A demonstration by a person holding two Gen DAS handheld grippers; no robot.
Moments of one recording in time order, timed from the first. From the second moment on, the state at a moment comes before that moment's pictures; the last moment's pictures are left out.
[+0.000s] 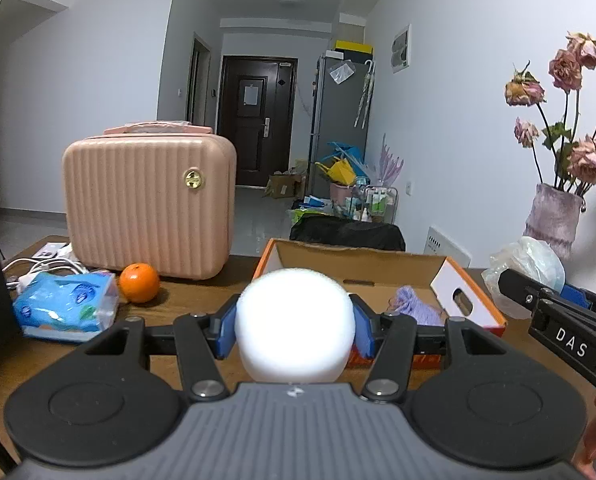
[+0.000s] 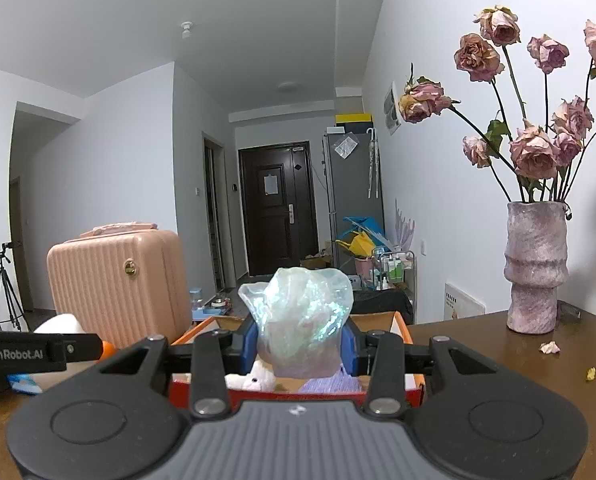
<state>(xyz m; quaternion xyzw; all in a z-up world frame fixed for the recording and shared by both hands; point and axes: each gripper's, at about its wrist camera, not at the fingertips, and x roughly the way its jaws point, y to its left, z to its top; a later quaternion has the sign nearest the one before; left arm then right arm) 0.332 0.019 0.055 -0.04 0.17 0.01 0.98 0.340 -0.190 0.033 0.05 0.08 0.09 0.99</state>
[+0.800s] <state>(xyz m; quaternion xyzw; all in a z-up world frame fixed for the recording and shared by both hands) 0.435 -0.003 0.068 -0.05 0.17 0.01 0.98 0.446 -0.180 0.052 -0.02 0.13 0.08 0.99</state>
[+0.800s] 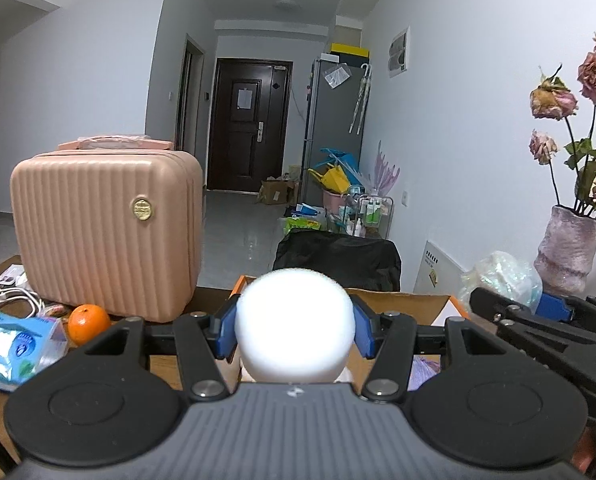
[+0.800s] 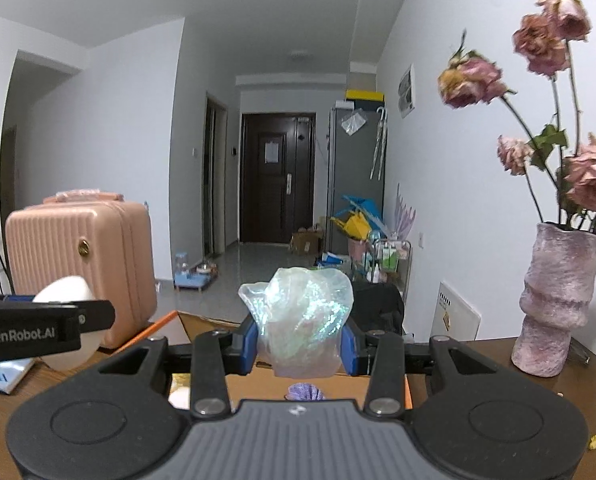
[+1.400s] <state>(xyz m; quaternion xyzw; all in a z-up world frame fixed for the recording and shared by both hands) 0.514 -0.013 0.030 -0.01 0.23 0.02 0.97 0.515 -0.182 0.013 -0.03 0.23 0.06 0.97</state>
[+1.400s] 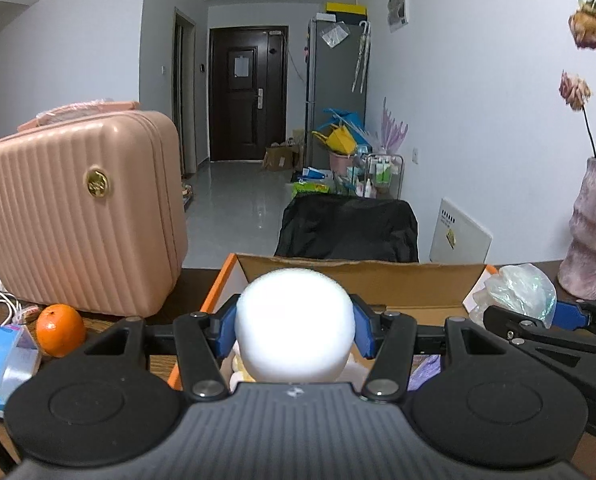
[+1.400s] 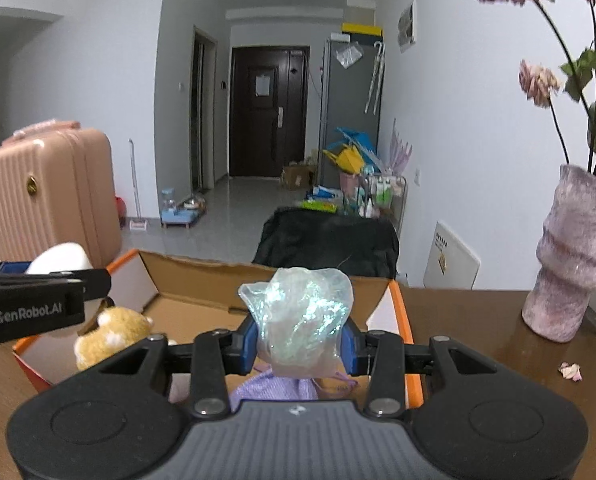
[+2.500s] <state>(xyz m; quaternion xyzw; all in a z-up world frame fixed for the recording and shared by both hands) 0.512 0.008 0.031 -0.02 0.23 0.10 0.97 0.519 -0.196 0.012 -0.01 0.24 0.02 0.97</state>
